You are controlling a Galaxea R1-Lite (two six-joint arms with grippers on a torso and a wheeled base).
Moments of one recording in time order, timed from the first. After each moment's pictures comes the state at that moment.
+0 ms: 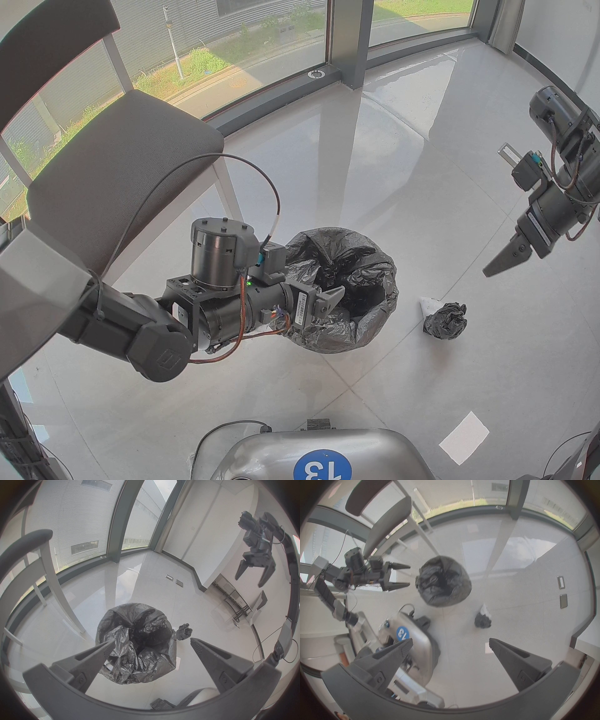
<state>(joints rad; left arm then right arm) -0.65 1.95 -0.98 -0.64 -0.05 -0.02 0.28 1.77 -1.95 1.24 0.10 -0.29</state>
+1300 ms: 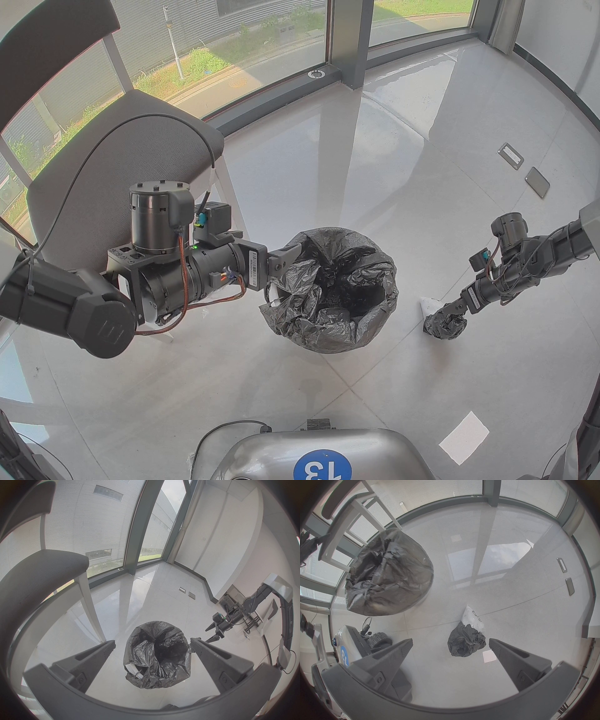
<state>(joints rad) -0.55 1.79 -0.95 -0.60 -0.02 -0.03 0.02 2.12 -1.25 0.07 0.19 -0.39</state>
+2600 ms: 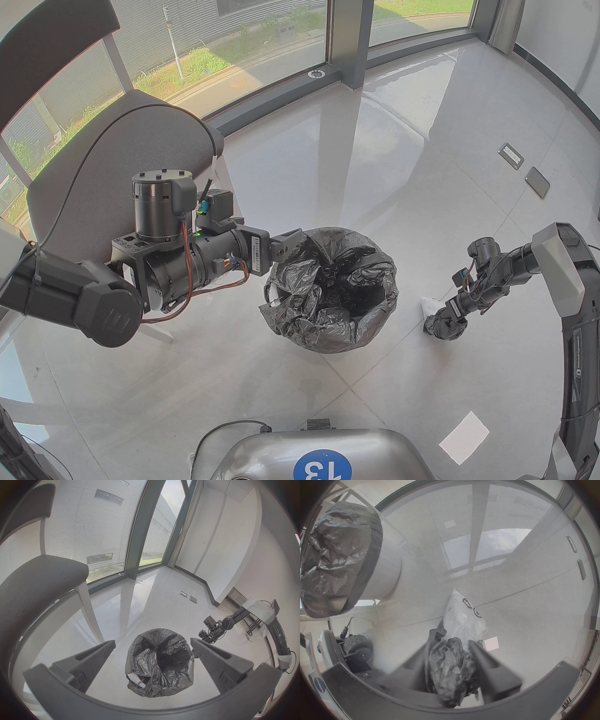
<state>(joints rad) -0.54 1.82 -1.01 -0.62 -0.02 -0.02 -0.04 2.55 -1.68 0.18 0.16 -0.38</state>
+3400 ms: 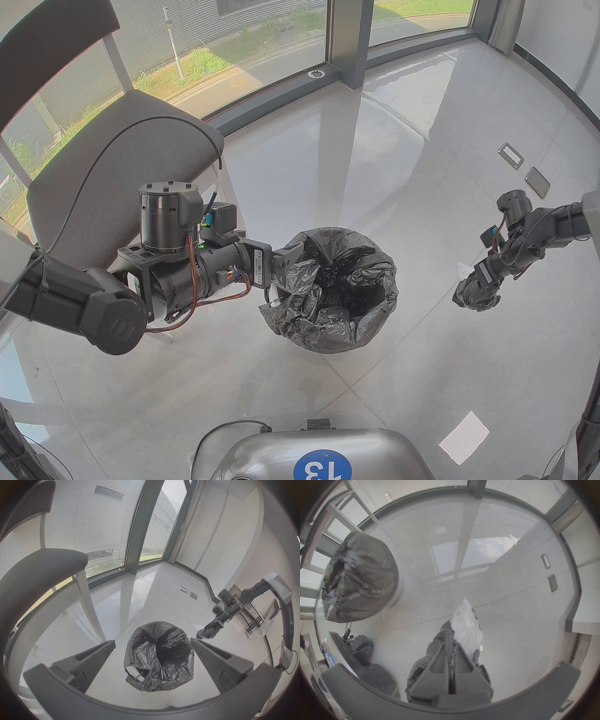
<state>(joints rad) -0.55 1.83 -0.98 -0.62 -0.01 -0.03 -0.04 2.18 -1.54 0.28 0.03 -0.40</state>
